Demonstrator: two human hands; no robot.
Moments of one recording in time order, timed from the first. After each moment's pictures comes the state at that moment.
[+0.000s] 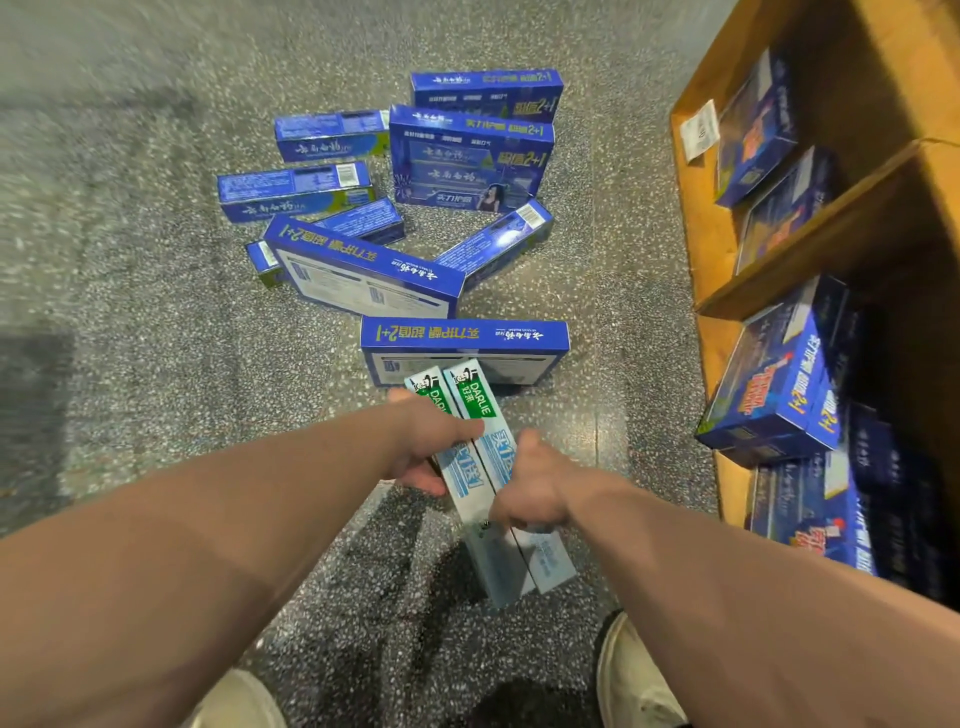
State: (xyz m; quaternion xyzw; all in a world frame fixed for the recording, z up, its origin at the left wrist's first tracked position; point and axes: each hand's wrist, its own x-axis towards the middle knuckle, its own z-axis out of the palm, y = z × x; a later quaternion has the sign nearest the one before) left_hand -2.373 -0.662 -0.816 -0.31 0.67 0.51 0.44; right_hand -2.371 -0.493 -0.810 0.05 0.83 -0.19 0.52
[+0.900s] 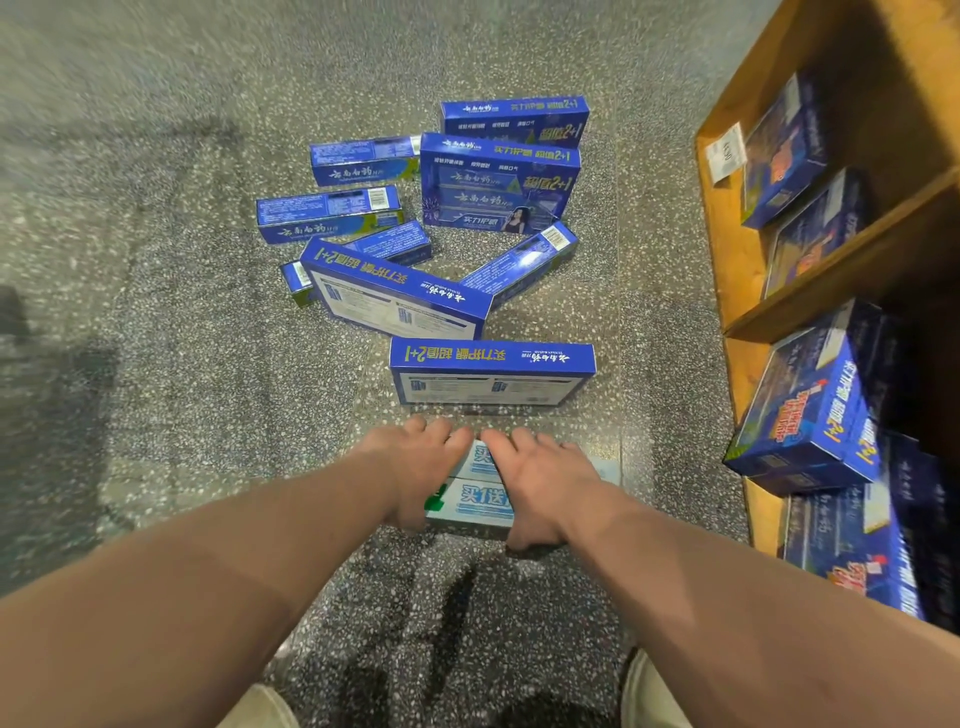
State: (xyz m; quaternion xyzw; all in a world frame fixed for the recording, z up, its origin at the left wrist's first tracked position) left_hand -2.350 -0.698 -0.818 0.17 0.92 -0.04 0.35; right_hand -2.381 -0.515 -0.815 -0.30 0.88 0.06 0.35
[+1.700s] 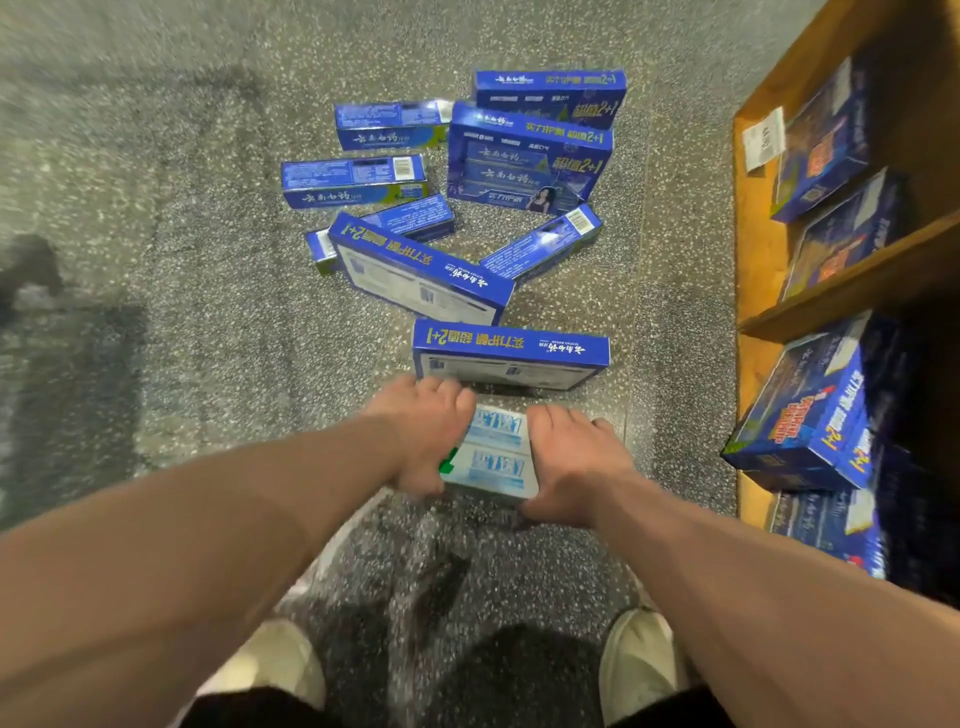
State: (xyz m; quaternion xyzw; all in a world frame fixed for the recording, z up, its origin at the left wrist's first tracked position) left_hand -2.353 -0.709 -0.773 0.19 0.93 -0.03 0.30; right_hand -2.386 -0.506 -0.781 -0.27 0.91 0.03 0.33
